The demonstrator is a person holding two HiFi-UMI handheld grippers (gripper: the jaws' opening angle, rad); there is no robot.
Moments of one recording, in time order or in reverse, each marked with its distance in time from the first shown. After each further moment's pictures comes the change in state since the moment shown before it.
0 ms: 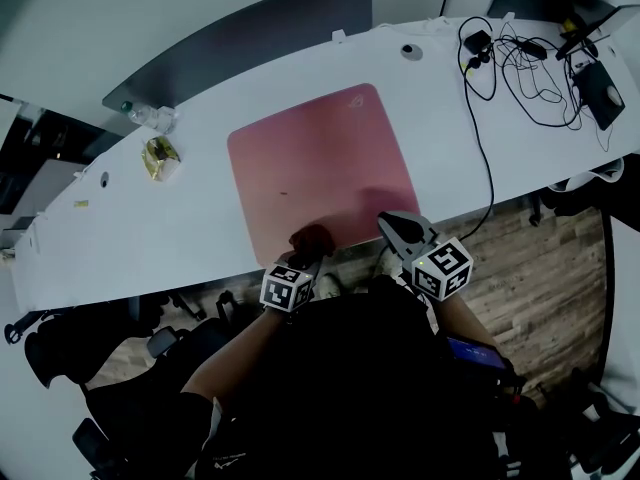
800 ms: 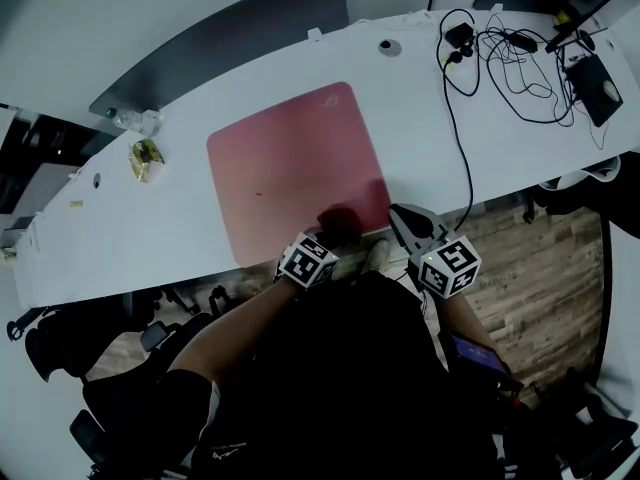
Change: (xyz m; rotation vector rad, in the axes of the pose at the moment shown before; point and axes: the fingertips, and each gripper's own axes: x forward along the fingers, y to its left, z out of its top) left arm 0.078 -0.091 0.067 0.236 0.133 -0.158; right arm -0.059 -0.068 0.012 0.041 -0.048 -0.073
